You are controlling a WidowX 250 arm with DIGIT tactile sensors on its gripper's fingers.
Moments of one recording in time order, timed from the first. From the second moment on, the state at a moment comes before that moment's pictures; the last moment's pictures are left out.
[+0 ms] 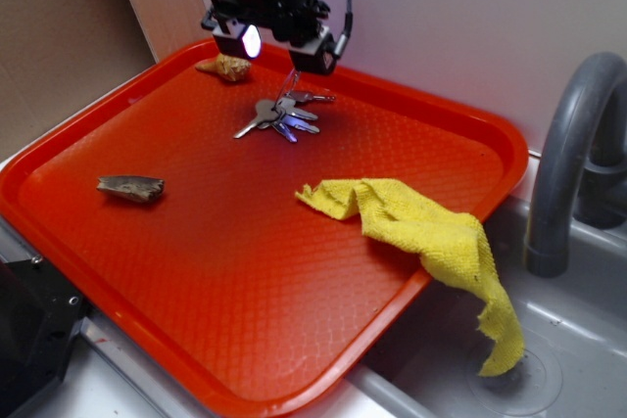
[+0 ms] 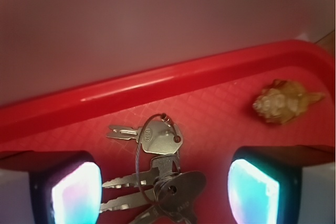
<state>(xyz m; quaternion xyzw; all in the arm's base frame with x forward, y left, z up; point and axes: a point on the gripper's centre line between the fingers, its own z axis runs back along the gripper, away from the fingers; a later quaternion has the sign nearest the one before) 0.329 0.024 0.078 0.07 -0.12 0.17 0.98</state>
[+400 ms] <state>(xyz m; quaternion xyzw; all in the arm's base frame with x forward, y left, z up) 0.314 0.016 0.062 0.07 -0.10 0.15 0.98</state>
